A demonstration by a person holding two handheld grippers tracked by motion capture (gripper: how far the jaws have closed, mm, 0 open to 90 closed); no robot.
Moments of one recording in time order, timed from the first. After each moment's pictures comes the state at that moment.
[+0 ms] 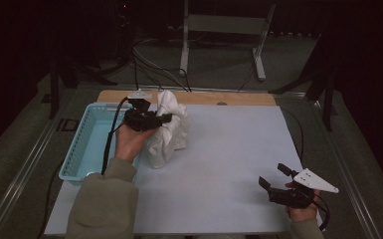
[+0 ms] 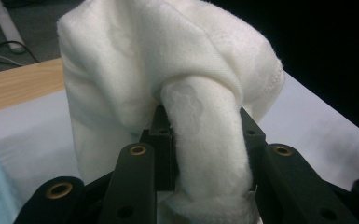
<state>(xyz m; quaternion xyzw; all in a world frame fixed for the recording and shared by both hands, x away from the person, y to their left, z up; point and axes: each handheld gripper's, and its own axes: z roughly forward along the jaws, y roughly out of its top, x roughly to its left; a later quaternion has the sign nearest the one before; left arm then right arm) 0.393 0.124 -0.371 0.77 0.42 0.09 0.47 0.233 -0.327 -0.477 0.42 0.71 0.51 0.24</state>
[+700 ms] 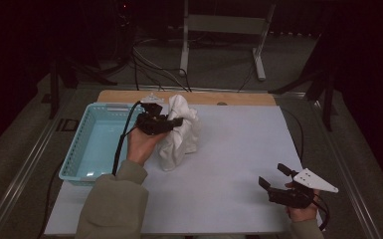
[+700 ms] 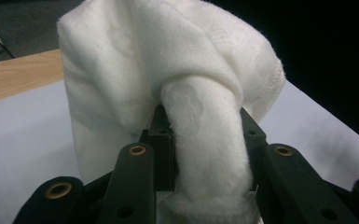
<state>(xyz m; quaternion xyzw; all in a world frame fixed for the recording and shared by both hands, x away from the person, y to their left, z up) 0.393 0.098 -0.385 0.78 0.41 0.07 0.47 0.233 -0.327 -0.477 0.42 0.71 0.51 0.24</state>
